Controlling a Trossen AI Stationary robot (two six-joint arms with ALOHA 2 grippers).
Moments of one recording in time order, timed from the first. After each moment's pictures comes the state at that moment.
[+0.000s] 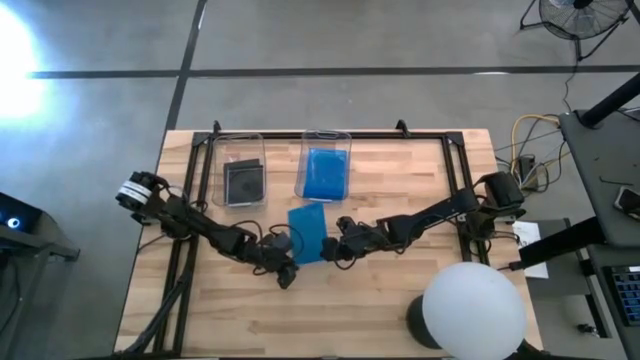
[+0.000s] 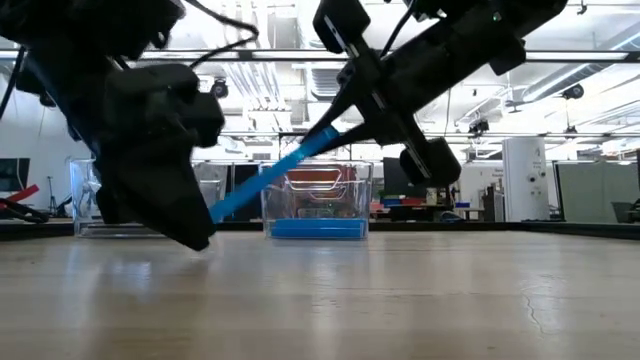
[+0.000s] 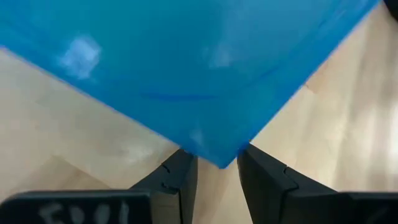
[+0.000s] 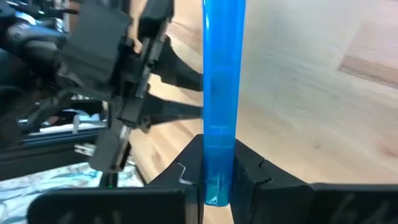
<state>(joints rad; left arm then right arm) -0.38 1.60 0.63 0.17 -0.19 -1.00 0.22 1.79 0.96 0.24 0.09 1.53</state>
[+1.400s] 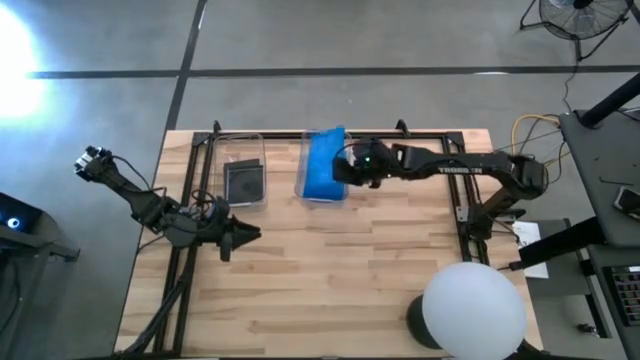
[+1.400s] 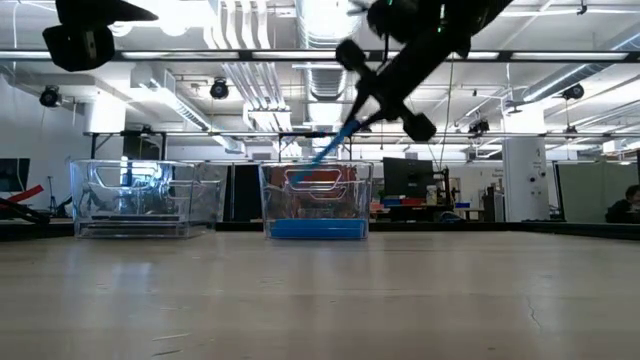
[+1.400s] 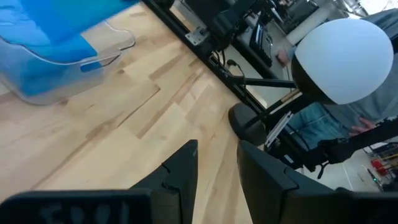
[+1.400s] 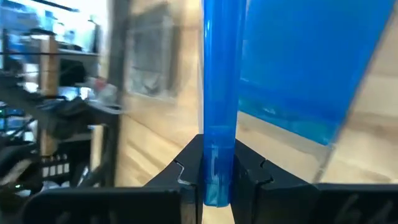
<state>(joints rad) -0.59 0.71 0.63 -0.29 -0.63 -1.03 -0.27 1.58 1.14 -0.28 -0.06 1.25</state>
